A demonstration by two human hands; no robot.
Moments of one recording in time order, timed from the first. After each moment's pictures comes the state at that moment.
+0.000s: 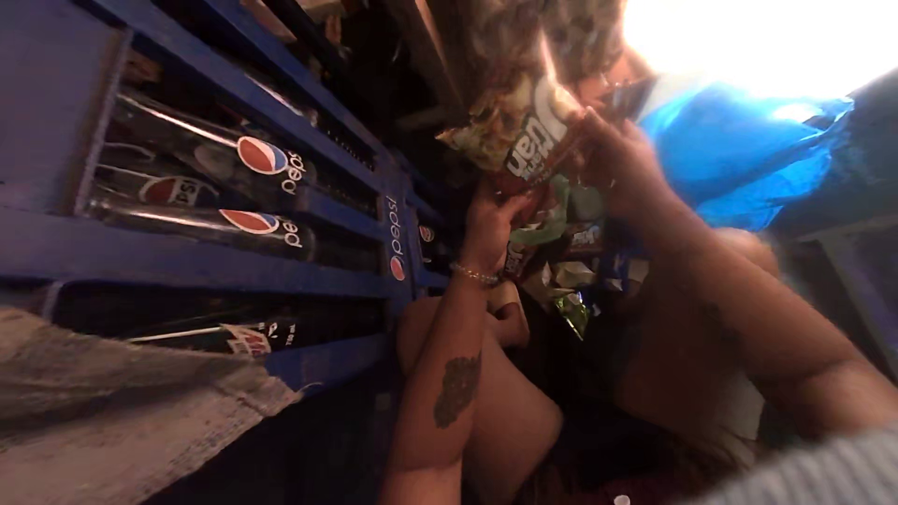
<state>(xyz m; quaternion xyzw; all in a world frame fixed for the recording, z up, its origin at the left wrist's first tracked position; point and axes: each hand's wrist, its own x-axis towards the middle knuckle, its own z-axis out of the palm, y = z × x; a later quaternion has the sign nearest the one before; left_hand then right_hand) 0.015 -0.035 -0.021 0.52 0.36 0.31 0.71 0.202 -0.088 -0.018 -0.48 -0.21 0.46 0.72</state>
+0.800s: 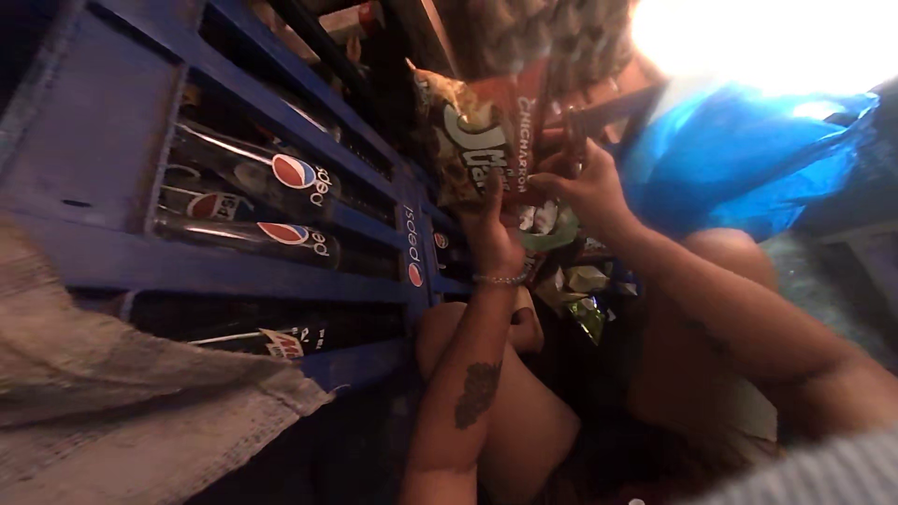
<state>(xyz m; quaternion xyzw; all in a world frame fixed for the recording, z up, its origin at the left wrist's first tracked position) 0.027 -0.036 -0.026 0.35 0.28 0.58 0.68 0.153 -0.075 -0.026 -0.52 -0.43 0.32 0.67</state>
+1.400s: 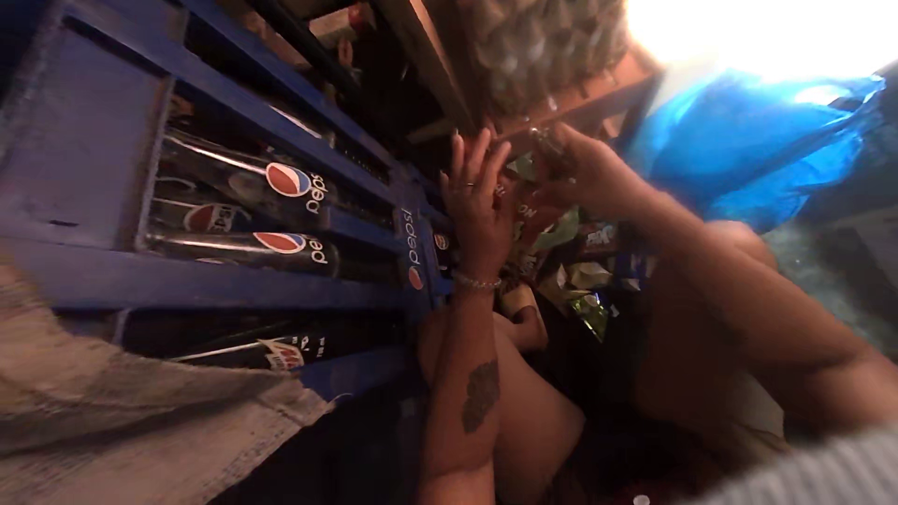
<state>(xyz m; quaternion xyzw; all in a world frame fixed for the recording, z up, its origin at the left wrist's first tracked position) -0.002 -0.004 -0.025 0.86 0.29 0.38 0.18 0.188 -0.079 -0.004 -0.52 -0.64 0.31 0.47</state>
